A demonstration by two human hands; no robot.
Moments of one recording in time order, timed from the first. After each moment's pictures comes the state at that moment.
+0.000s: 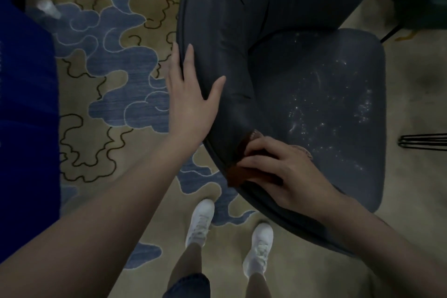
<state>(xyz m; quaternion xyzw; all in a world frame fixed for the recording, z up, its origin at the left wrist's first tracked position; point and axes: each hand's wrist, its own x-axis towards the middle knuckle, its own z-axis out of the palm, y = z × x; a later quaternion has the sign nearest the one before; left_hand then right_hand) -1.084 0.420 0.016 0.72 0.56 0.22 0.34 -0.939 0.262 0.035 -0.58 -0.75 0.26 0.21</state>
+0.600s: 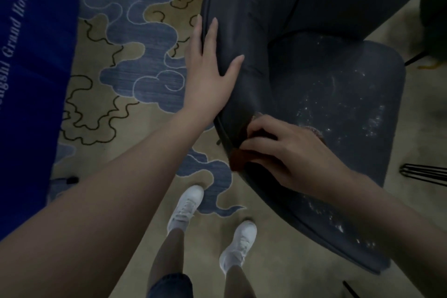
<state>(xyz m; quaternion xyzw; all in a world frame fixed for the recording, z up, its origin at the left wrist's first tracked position) -1.080 0.397 0.006 0.68 0.58 0.27 0.36 -0.930 0.270 0.045 -0.49 -0.84 0.21 0.11</state>
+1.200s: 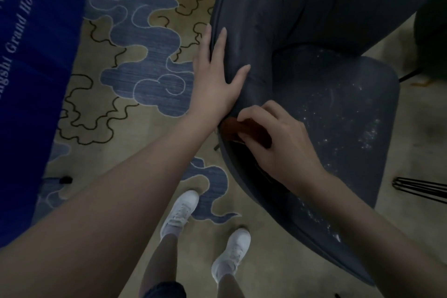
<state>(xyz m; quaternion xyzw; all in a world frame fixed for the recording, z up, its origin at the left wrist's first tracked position) -1.082 0.399 0.003 0.68 0.57 0.28 0.36 -0.963 0.286 0.046 -0.62 -0.72 0.22 0.22</state>
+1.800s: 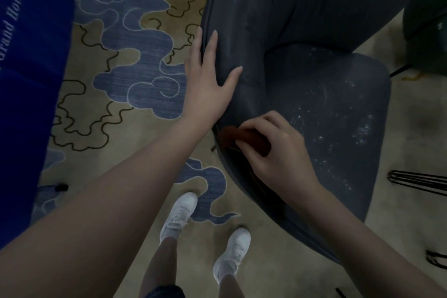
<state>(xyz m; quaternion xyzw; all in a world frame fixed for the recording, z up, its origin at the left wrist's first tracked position) -1.082 0.398 0.003 0.67 0.57 0.29 0.38 -0.969 0.270 0.043 -0.68 -0.64 0.24 0.26</state>
